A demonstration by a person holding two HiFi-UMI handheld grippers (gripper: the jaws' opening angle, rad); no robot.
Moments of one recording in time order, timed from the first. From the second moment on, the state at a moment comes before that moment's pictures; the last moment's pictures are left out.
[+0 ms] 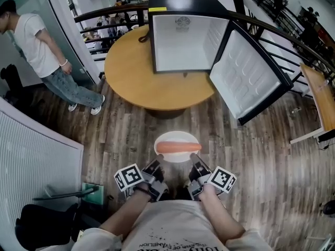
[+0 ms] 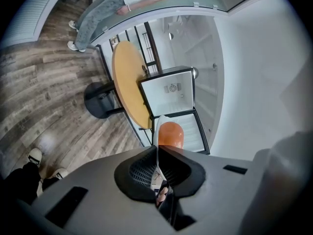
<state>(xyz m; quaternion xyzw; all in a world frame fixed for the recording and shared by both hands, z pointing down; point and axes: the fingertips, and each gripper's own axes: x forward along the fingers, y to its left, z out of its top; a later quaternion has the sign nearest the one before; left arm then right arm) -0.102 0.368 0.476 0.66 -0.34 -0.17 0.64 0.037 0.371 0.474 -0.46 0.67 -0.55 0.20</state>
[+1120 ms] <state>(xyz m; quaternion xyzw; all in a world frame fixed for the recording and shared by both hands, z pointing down) -0.090 0.213 0.490 0.66 -0.35 -0.18 0.64 0.049 0.213 0.487 -0.45 0.67 -0.55 0.20</state>
